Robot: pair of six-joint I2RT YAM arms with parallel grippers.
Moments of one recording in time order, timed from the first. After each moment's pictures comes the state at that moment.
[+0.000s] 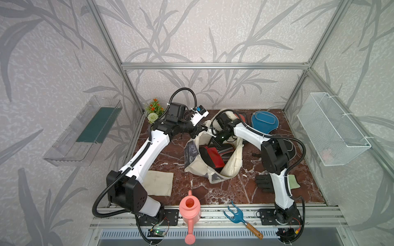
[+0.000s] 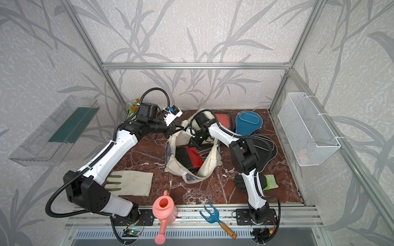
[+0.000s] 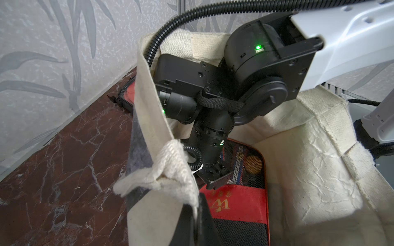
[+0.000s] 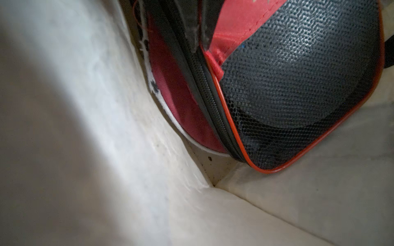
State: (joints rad) left arm -0.35 1.49 1.45 -0.64 0.65 0.37; right arm 0.56 2.17 1.76 -0.77 -0.64 -0.37
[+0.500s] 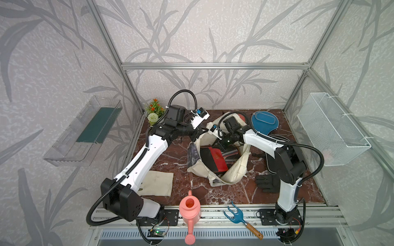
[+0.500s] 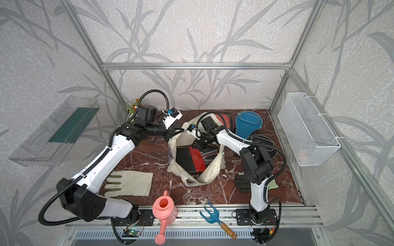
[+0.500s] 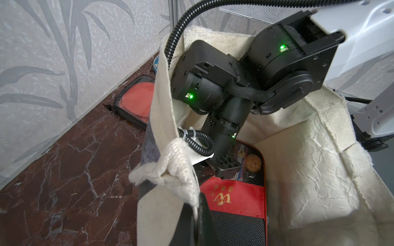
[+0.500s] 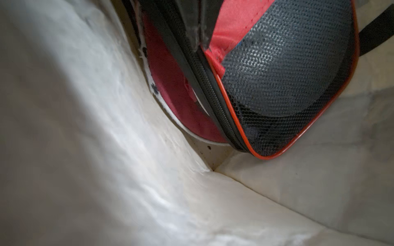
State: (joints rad) left arm -0.37 1.41 1.40 -0.62 0.64 0.36; right arm 0.55 1.91 1.44 -0.52 -0.59 -0.24
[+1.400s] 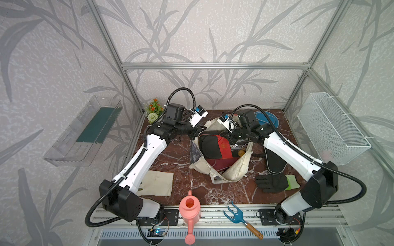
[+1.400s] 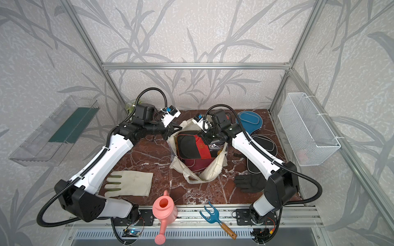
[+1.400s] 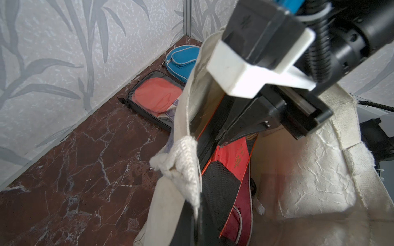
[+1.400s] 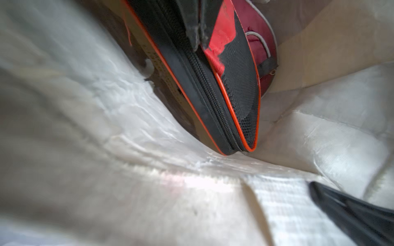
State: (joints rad) left arm -0.37 1.41 1.44 -0.67 0.58 0.34; right arm 0.58 1.55 1.42 -0.58 -0.32 -0.25
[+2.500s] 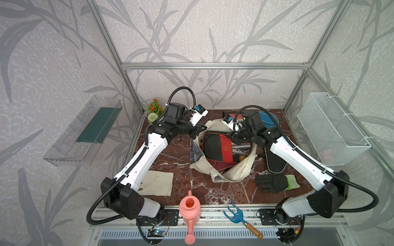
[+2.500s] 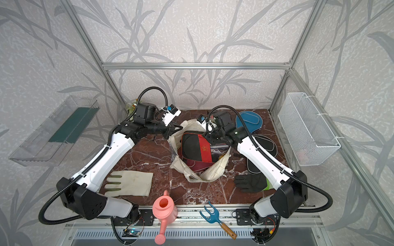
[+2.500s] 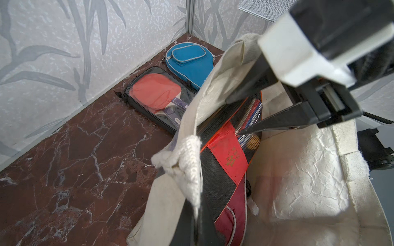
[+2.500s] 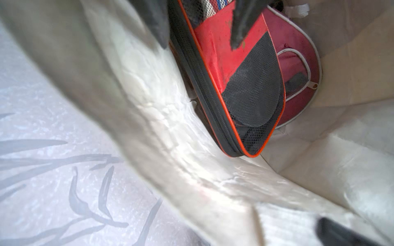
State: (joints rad) left arm -0.37 1.43 1.46 -0.68 0.58 0.28; right arm 0.55 1.47 1.40 -0.63 -0.17 -0.37
